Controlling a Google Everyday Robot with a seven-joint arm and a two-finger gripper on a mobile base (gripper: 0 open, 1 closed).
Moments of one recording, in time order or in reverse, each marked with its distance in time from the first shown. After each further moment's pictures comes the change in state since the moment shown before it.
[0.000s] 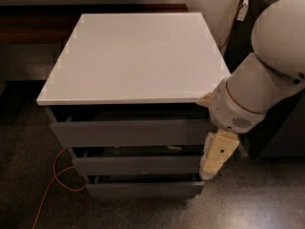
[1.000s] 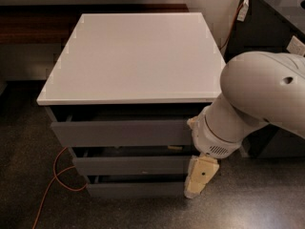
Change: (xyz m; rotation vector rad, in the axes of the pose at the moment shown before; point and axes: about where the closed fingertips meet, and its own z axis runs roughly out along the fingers) arm 0.001 0.022 0.064 0.004 0.037 0.039
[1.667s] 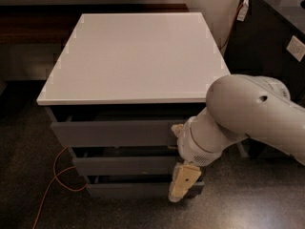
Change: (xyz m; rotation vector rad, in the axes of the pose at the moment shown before) arm -0.024 0.001 0.041 0.003 -0.089 -0.058
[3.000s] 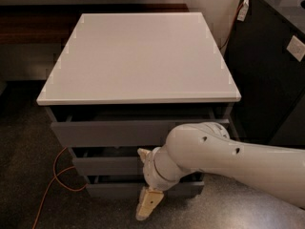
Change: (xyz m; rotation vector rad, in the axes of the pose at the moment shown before) arm -0.046 0.028 0.121 -0.032 -0.135 -0.112
